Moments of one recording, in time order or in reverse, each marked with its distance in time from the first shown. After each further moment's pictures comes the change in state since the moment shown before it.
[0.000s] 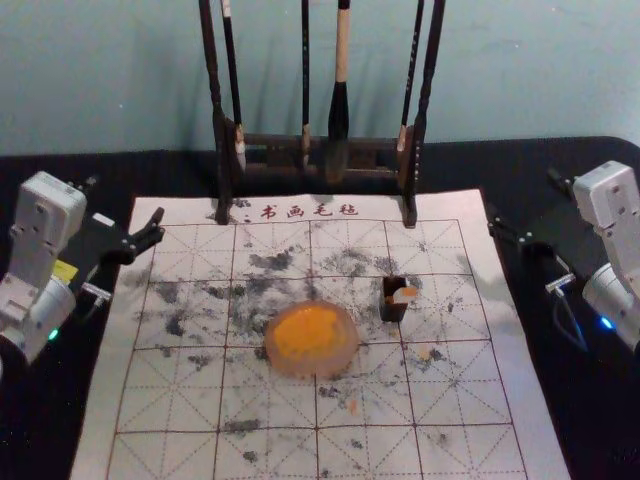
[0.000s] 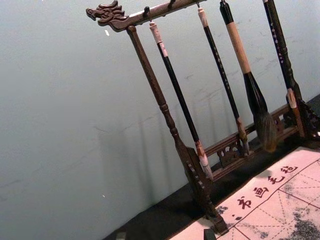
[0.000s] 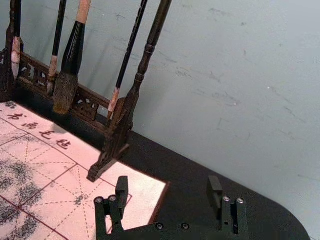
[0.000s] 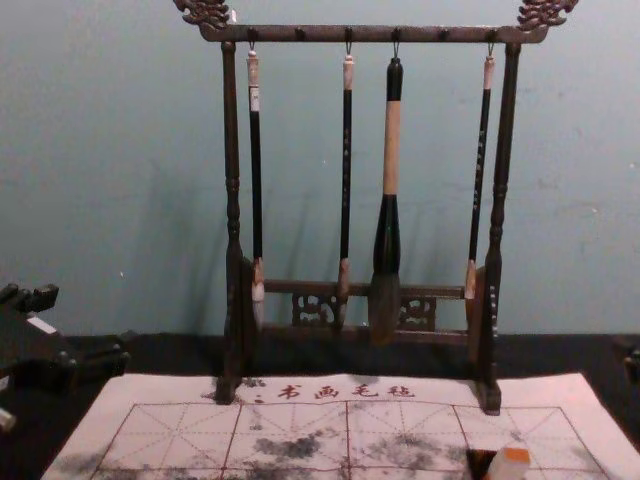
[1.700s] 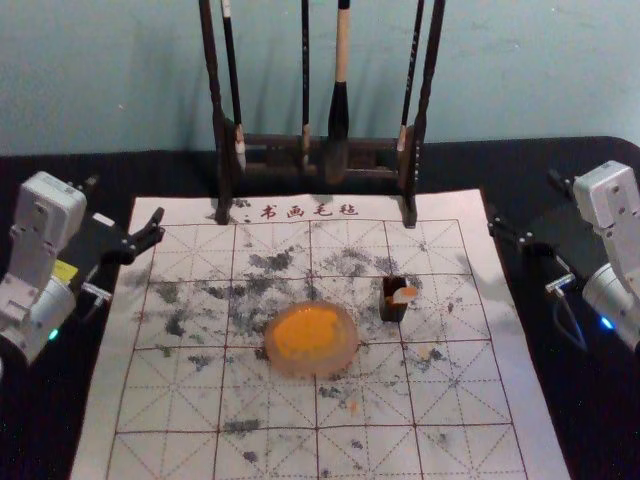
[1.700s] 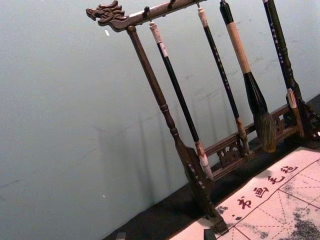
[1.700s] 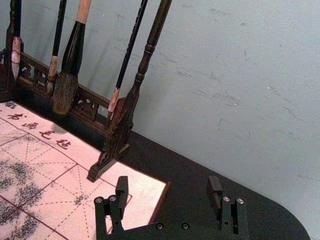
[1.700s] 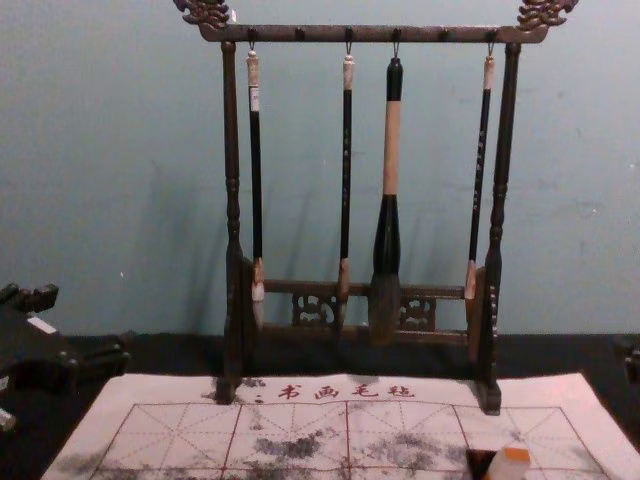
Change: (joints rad) left arm 0.000 0.000 0.000 0.000 0.000 0.000 0.000; right arm 0.000 0.000 0.000 0.000 0.000 0.000 0.000
